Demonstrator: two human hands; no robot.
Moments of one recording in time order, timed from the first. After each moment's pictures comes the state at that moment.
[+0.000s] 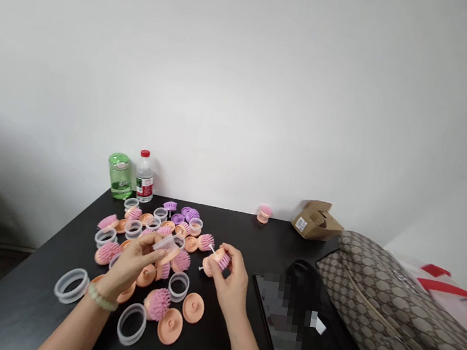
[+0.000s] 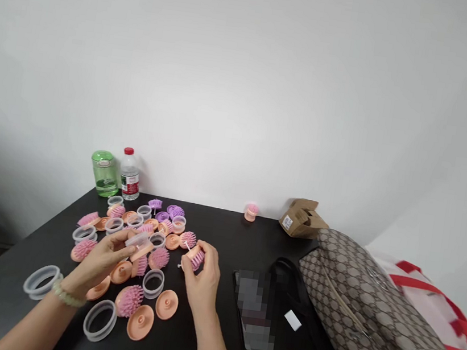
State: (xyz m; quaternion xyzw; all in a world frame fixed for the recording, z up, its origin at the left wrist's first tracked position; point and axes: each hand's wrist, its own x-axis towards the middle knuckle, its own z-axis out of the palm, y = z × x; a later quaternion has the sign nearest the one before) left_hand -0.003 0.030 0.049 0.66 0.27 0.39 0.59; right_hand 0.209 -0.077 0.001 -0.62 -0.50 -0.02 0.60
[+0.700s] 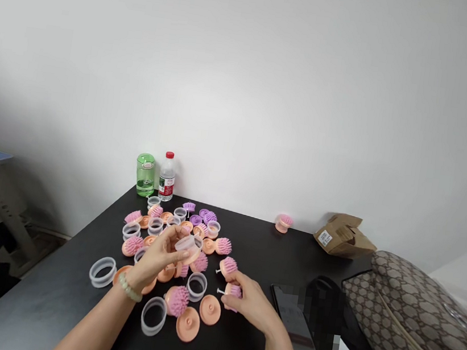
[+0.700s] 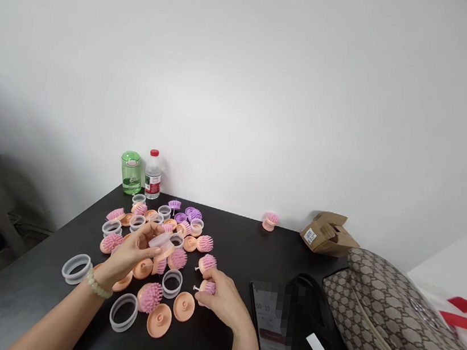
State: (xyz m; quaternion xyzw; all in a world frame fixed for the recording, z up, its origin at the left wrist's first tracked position) left_hand -0.003 0.031 0.043 0.61 0.24 0.43 0.62; right_hand 0.236 -0.099 0.016 -0.67 -0.59 0.28 0.36
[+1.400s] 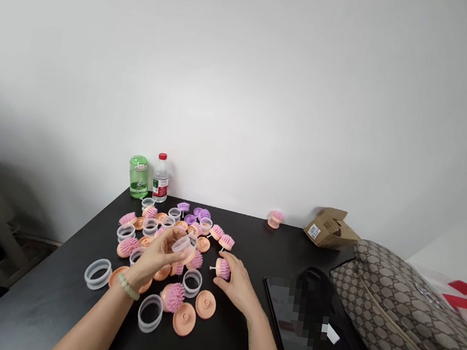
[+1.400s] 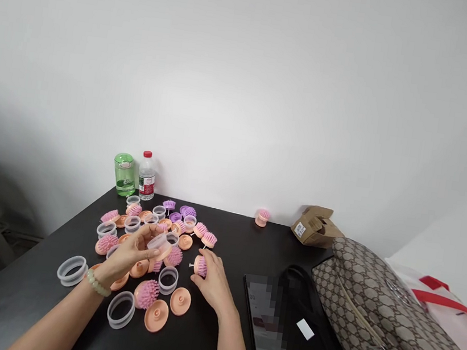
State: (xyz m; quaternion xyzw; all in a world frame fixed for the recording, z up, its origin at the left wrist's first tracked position) left_hand 0.001 0.031 0.040 0.63 0.25 0.40 0.62; right_hand 0.235 -0.075 -0.011 -0.67 -0.60 0.13 0.42
